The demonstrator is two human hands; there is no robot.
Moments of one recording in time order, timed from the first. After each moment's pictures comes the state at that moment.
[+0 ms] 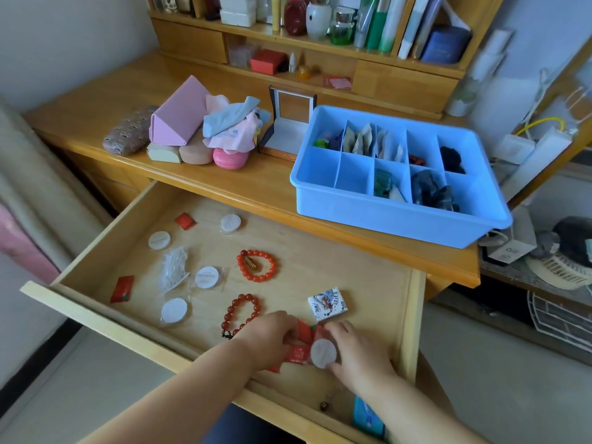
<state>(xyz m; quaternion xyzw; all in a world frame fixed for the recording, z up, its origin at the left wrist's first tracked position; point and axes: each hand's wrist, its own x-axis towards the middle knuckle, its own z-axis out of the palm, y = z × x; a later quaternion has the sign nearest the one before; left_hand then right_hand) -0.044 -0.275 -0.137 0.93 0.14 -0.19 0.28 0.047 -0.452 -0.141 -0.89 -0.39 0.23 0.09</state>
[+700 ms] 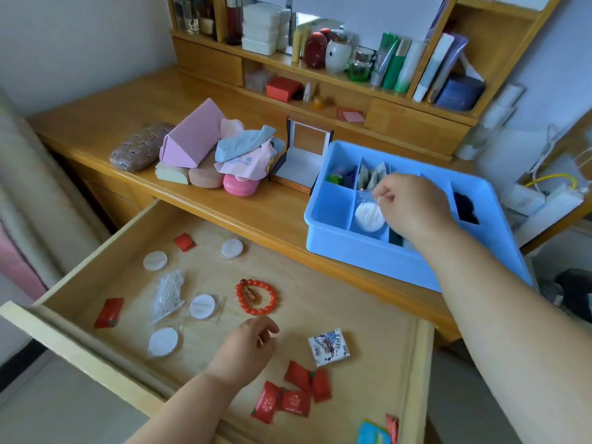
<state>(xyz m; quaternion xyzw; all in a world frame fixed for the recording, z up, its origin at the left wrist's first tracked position) -0.042 -0.242 -0.139 0.85 0.31 0.00 0.42 0.205 -0.337 0.070 -0.93 -0.33 -0.01 0.13</state>
